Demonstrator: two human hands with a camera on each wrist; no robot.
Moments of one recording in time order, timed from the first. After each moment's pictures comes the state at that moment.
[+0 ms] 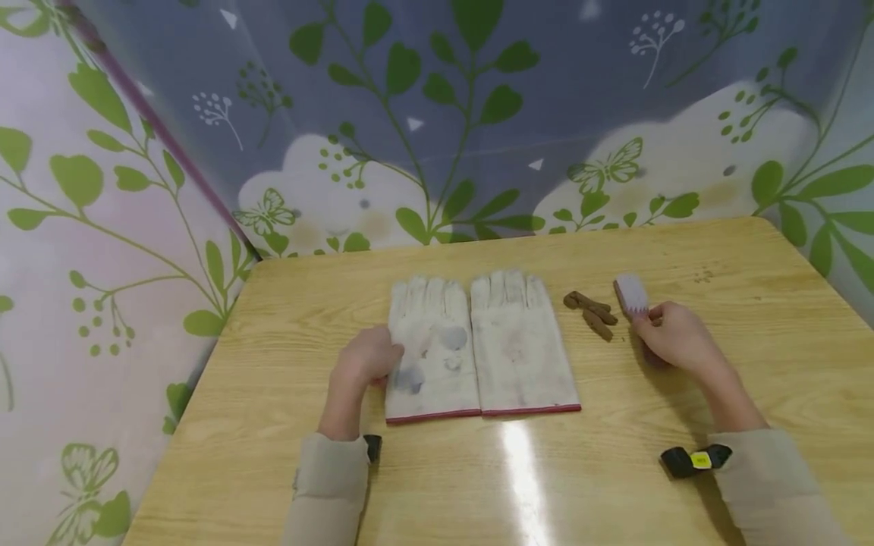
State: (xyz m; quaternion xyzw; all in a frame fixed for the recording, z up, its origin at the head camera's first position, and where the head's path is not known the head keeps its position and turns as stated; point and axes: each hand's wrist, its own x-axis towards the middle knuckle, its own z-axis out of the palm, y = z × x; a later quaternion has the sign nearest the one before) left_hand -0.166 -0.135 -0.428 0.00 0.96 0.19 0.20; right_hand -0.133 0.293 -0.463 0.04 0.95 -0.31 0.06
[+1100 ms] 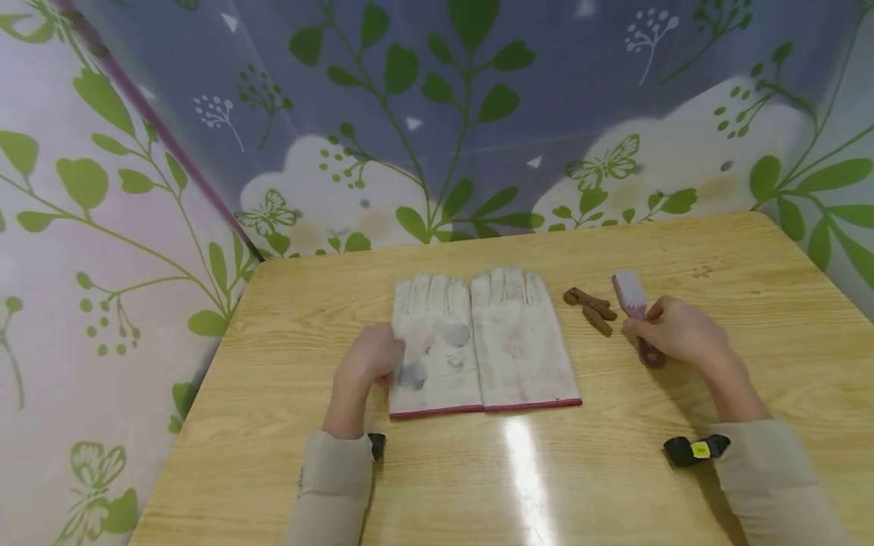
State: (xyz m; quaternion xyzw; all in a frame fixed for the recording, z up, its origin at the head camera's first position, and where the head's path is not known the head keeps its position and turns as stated) left_hand -0.163 -0.130 -0.428 -0.01 0.96 0.22 0.20; right_hand -0.126 0.295 -0.449 0.03 0.96 -0.25 0.10
